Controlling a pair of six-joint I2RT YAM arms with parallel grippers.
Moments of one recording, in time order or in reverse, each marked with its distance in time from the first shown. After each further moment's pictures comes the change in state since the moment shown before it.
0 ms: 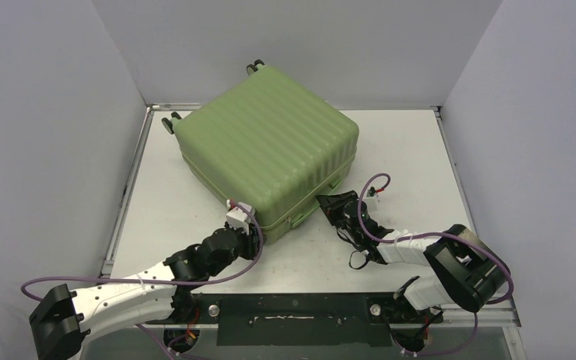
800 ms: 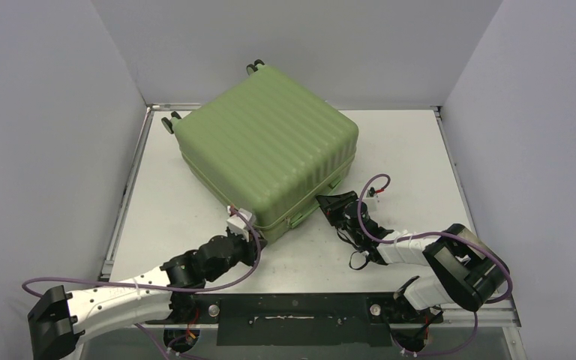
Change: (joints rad) left arm -0.055 -0.078 -0.049 0.031 0.042 0.012; right arm 0.000 0.005 -0.011 0.028 -0.008 0.000
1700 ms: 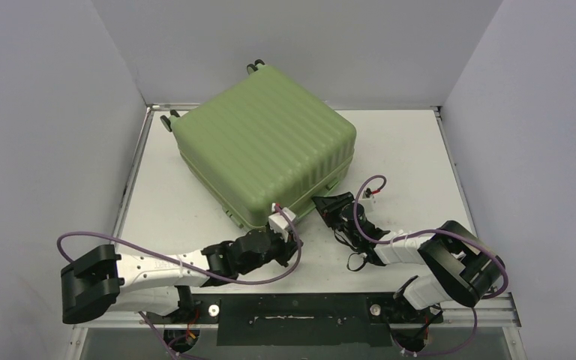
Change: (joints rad) left arm -0.150 0.446 0.201 0.270 0.035 0.065; right arm 0.034 0.035 -0.001 0.053 0.007 0.005
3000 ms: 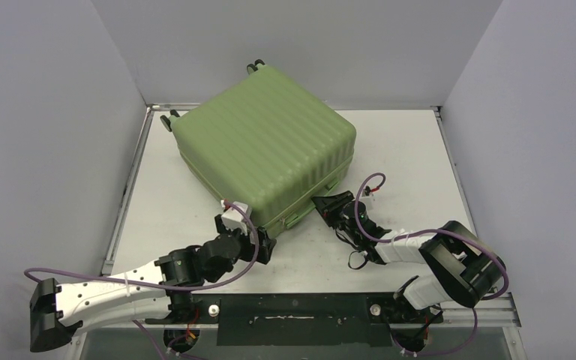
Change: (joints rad) left arm 0.012 -0.440 0.012 -0.589 -0.310 -0.224; right arm -0.024 -0.005 0.006 -0.013 -0.057 -0.030
